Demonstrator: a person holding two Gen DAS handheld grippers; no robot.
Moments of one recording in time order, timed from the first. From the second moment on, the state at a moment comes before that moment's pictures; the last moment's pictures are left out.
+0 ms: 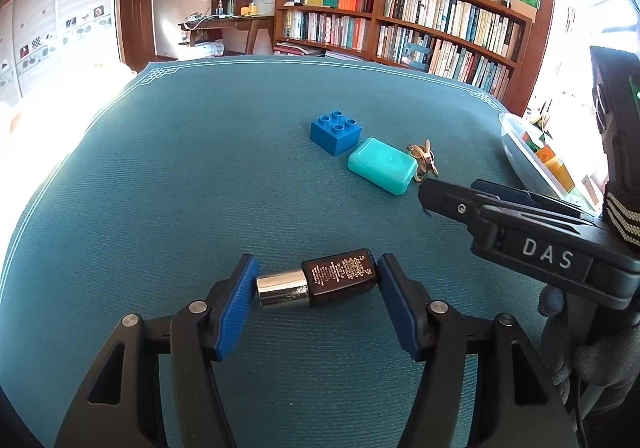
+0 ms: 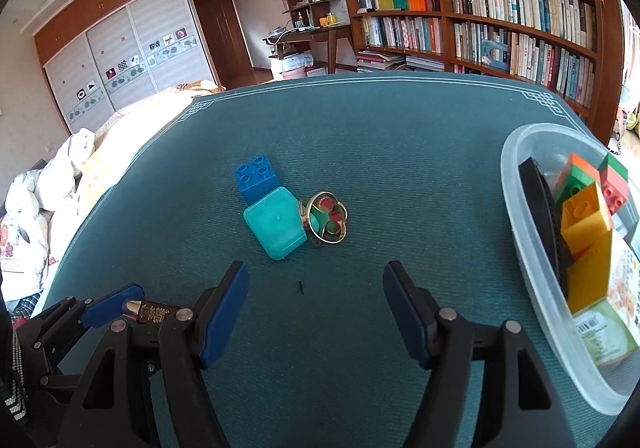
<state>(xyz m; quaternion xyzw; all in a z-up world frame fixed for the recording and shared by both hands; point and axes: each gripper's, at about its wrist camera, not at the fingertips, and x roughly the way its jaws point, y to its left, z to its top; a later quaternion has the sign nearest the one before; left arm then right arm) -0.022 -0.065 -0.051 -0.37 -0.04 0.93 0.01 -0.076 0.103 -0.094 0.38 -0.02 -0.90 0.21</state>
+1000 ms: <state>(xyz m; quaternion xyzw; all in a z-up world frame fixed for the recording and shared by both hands) -0.021 -0.062 -0.054 -0.38 -0.04 0.92 0.02 -0.072 0.117 -0.058 0.34 -0.10 -0.91 0.21</state>
